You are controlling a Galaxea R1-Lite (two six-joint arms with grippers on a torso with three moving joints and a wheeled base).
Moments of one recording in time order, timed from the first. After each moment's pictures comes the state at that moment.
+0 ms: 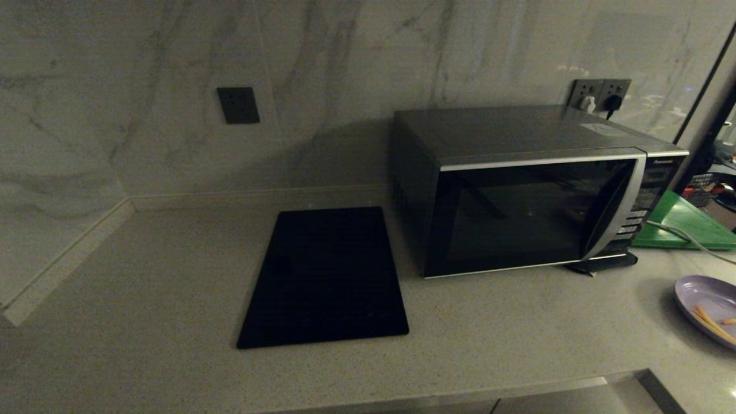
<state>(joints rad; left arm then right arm) 0.00 0.00 0.00 -0.01 0.03 -0.07 0.00 0.00 -0.02 0.05 -0.03 0.05</state>
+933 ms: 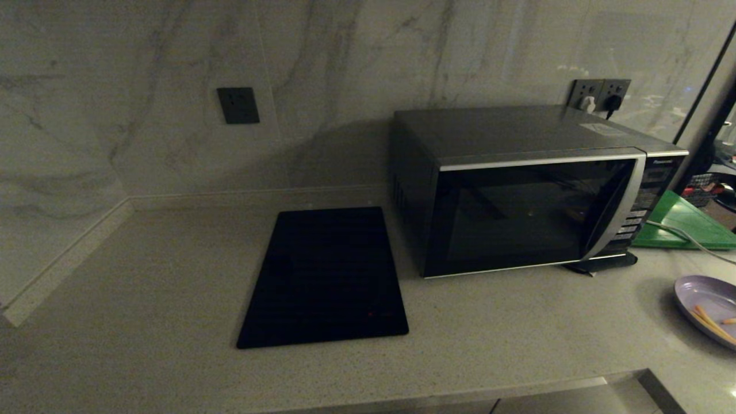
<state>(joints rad) 0.00 0.00 0.00 -0.01 0.03 -0.07 0.00 0.00 0.00 0.00 -0.04 0.10</state>
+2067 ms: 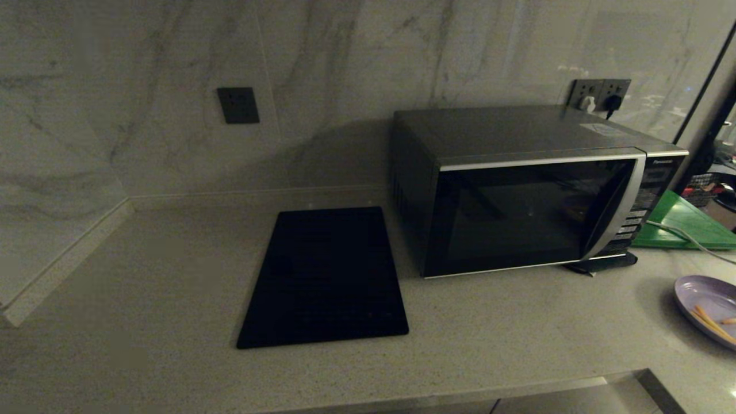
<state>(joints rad) 0.00 0.00 0.00 -0.01 0.03 -0.07 0.00 0.00 0.00 0.00 -0.03 0.10</state>
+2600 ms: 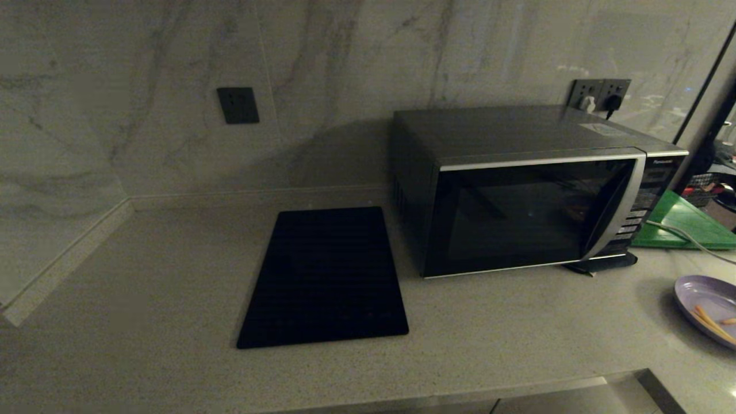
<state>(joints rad) 0.00 0.00 0.00 -0.01 0.03 -0.07 0.00 0.00 0.00 0.00 -0.04 0.12</state>
